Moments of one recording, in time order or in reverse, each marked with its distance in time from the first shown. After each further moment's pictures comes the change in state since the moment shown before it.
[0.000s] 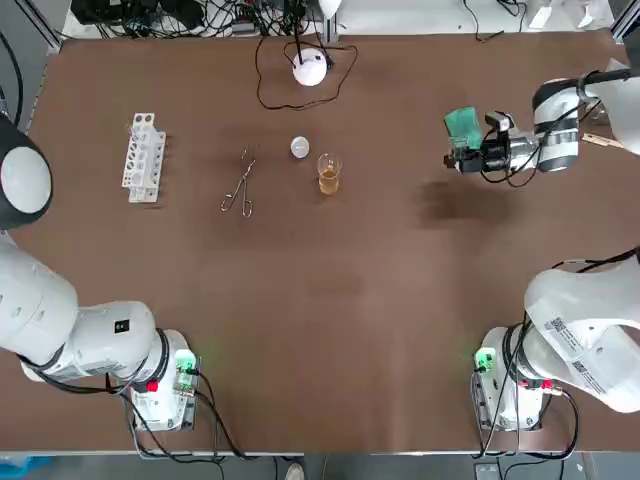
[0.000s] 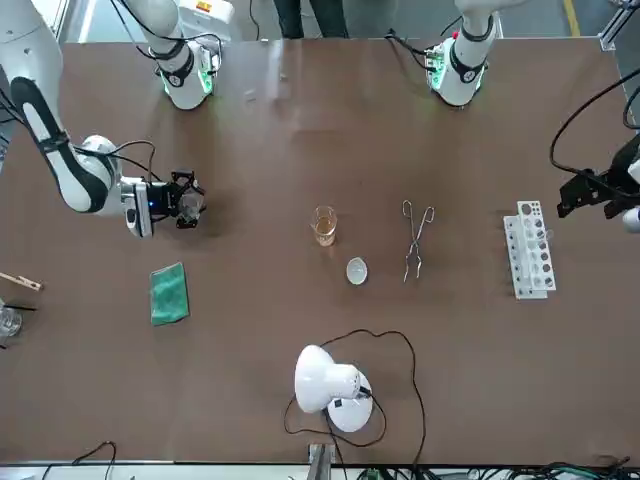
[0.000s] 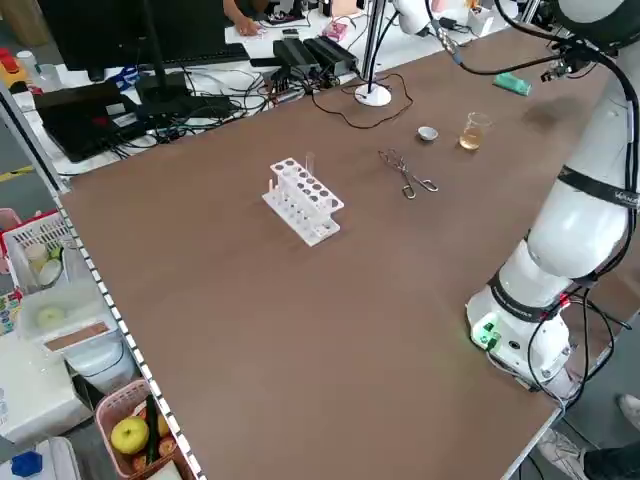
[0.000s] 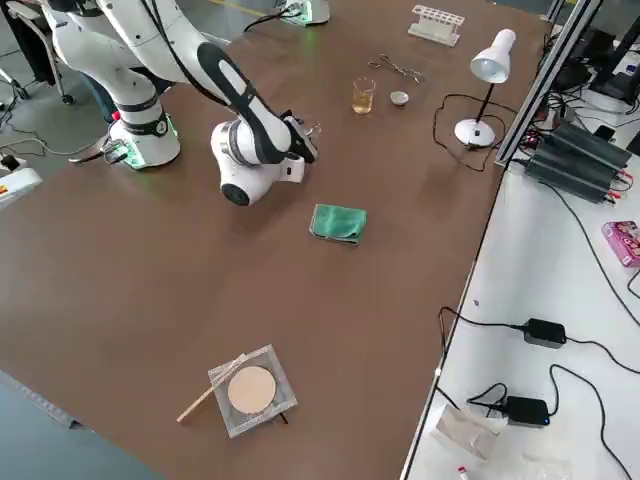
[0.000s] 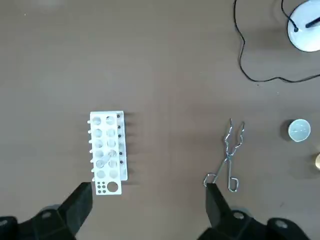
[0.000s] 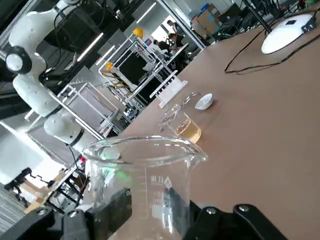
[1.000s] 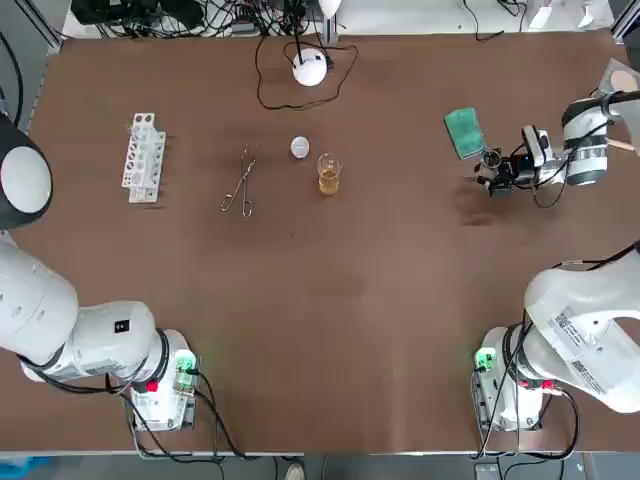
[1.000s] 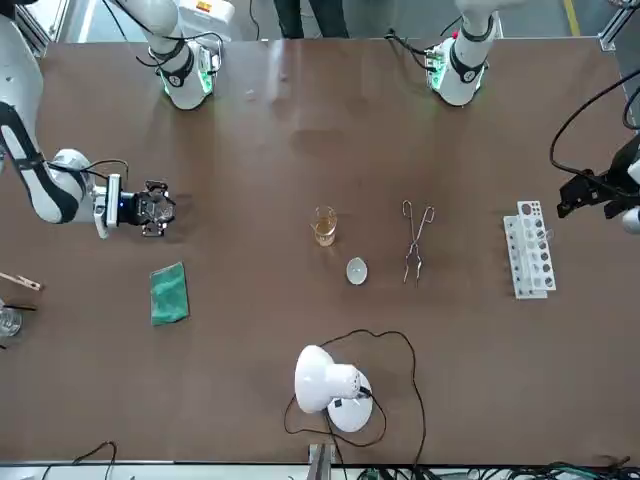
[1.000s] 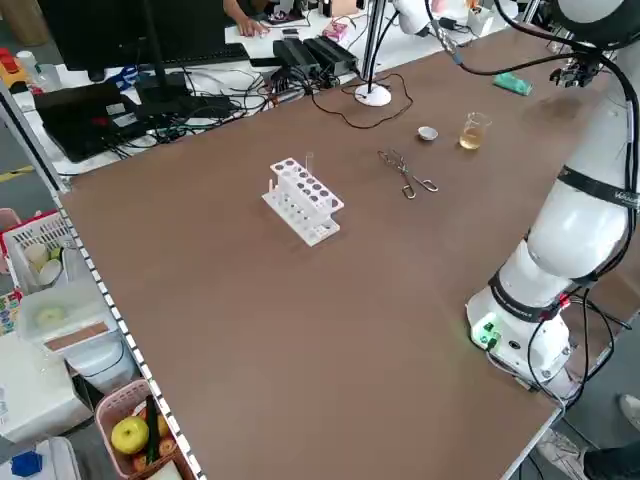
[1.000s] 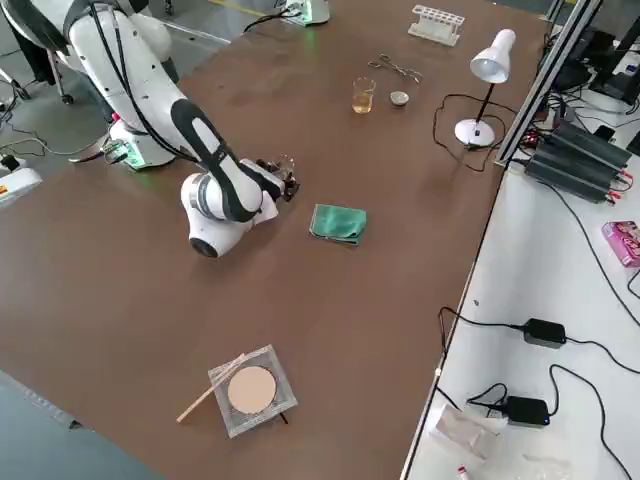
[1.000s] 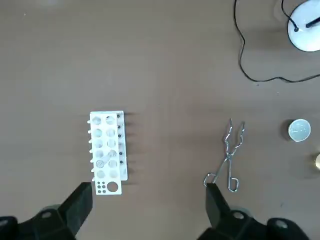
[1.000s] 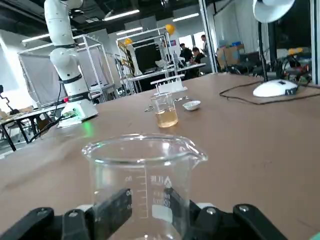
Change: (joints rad) left arm 0.000 0.001 0.000 0.000 0.000 0.000 0.000; right arm -0.003 0.196 -0.231 0.203 -0.185 -0.115 -0.593
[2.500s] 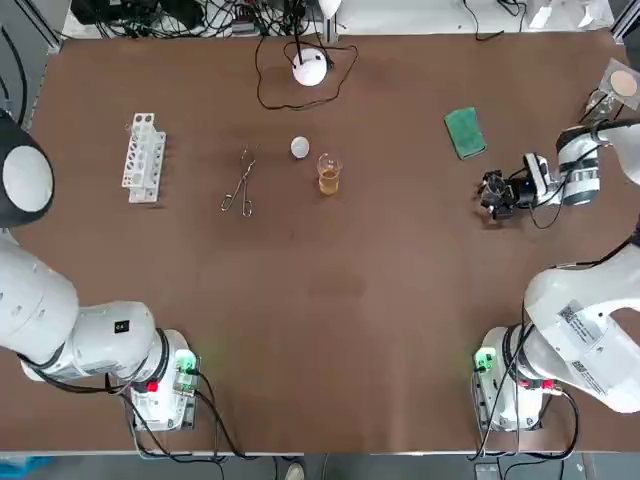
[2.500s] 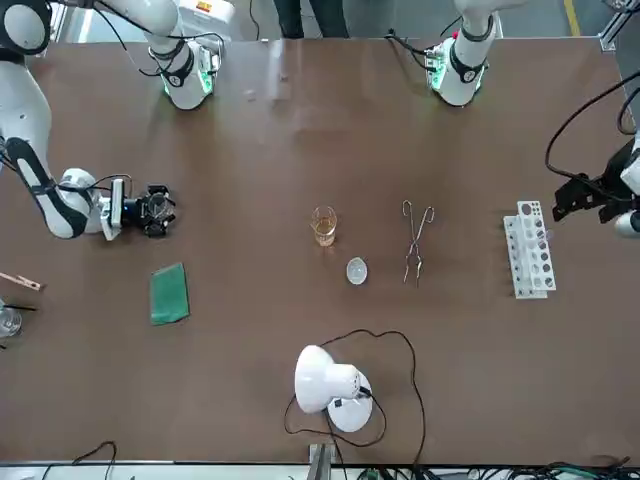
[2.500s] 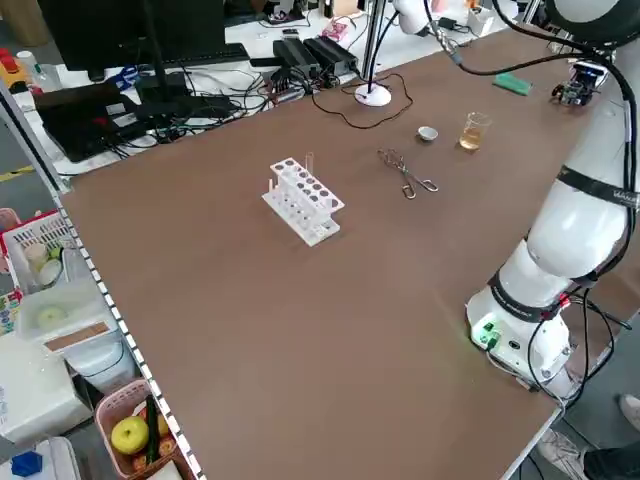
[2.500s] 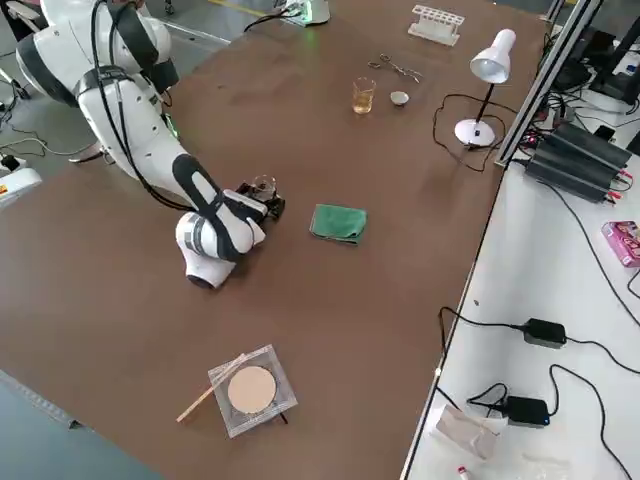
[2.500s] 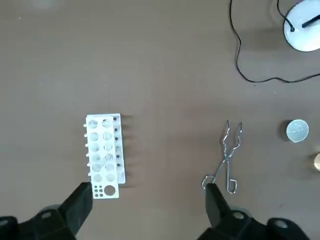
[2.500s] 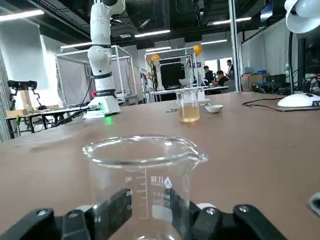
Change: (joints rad) left arm -0.011 0.010 -0.007 0.000 0.000 0.015 0.000; right arm 0.001 0.227 -0.093 0.160 -0.143 -0.118 -0.159
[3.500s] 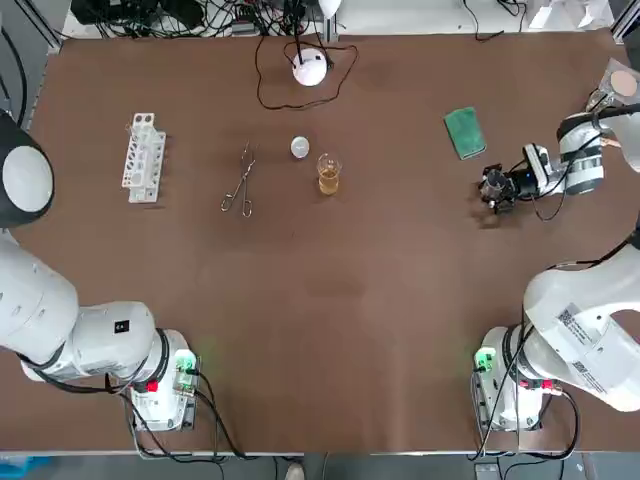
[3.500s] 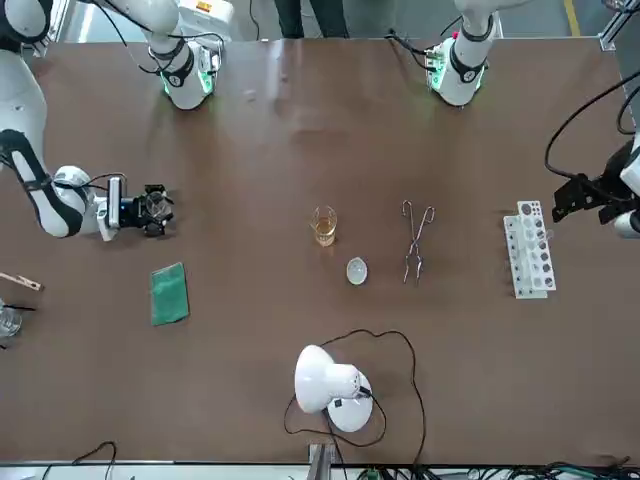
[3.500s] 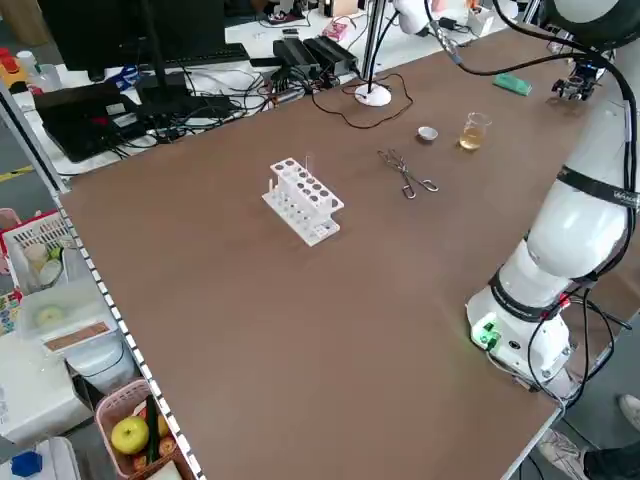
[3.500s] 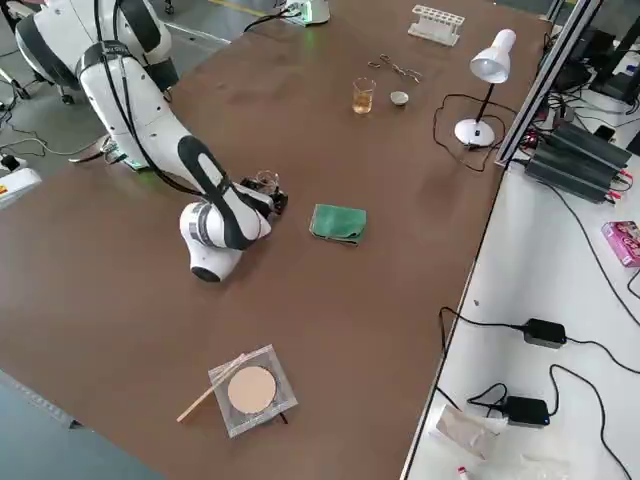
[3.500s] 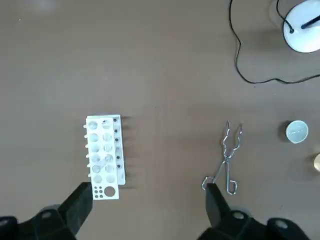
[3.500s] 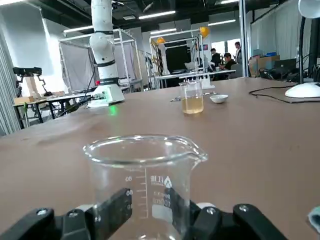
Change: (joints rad) left arm 0.006 0.000 -0.002 0.000 0.000 0.002 0.000; right arm 0.042 -0.081 0.000 -0.036 -0.004 0.045 0.038
